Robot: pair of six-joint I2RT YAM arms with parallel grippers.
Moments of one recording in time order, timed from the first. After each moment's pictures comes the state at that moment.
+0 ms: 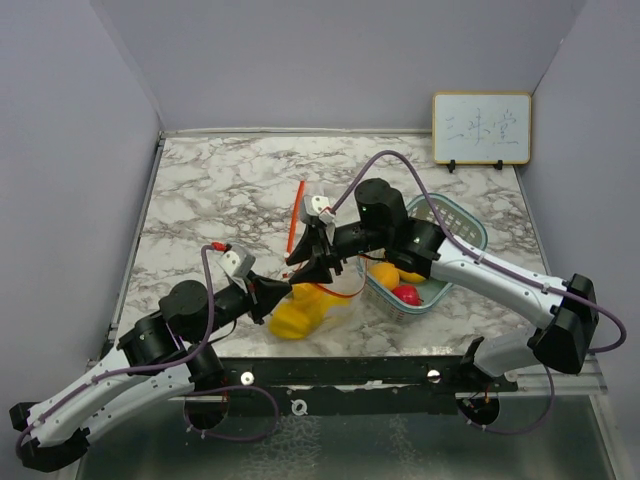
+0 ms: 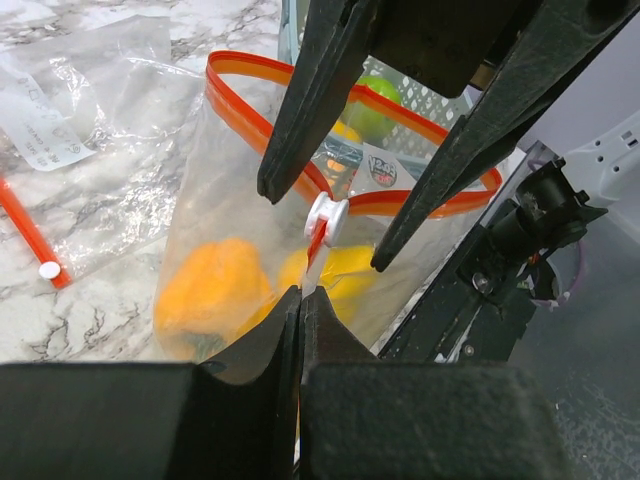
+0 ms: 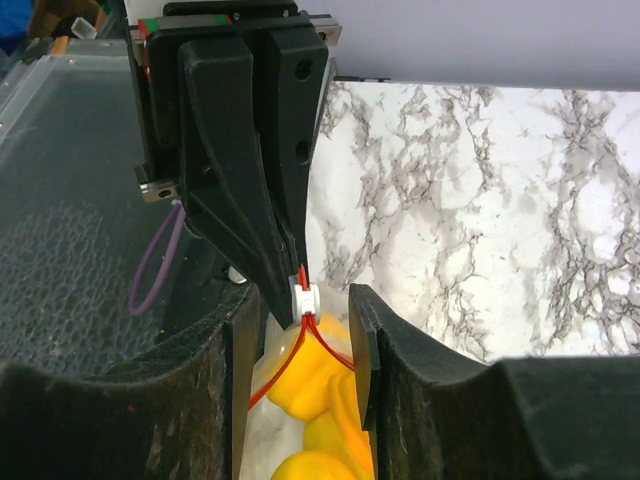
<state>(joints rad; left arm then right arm) -0.99 0.34 0.59 -0.40 -0.05 -0.36 0.95 1.40 1.24 -0.10 -0.80 -0.13</state>
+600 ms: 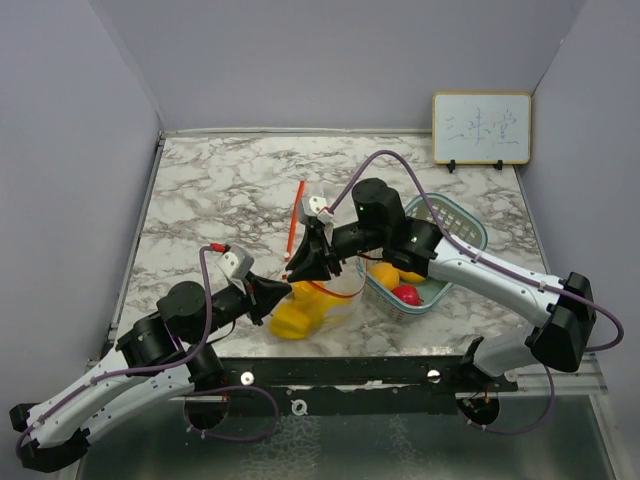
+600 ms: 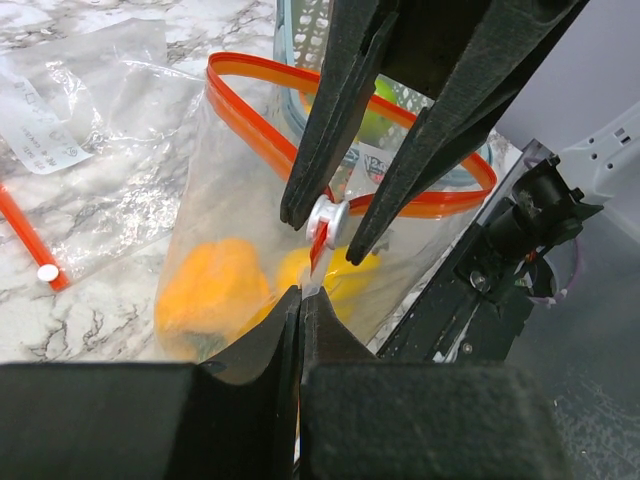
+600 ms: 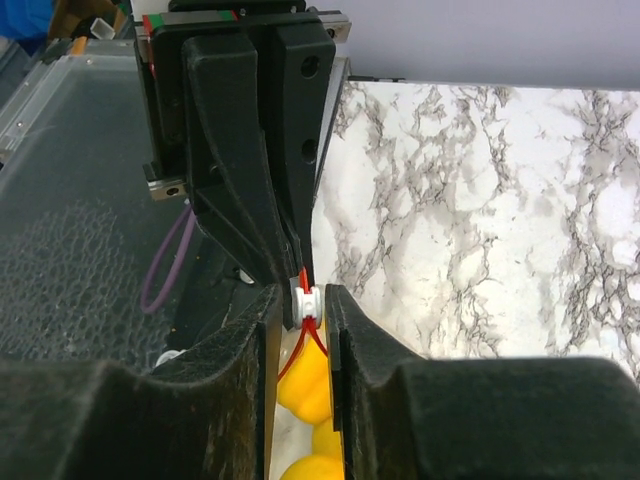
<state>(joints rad) -0.99 0.33 0.59 -0.40 -0.05 -0.36 0.95 1.42 1.24 -0.10 -0.84 -0.12</state>
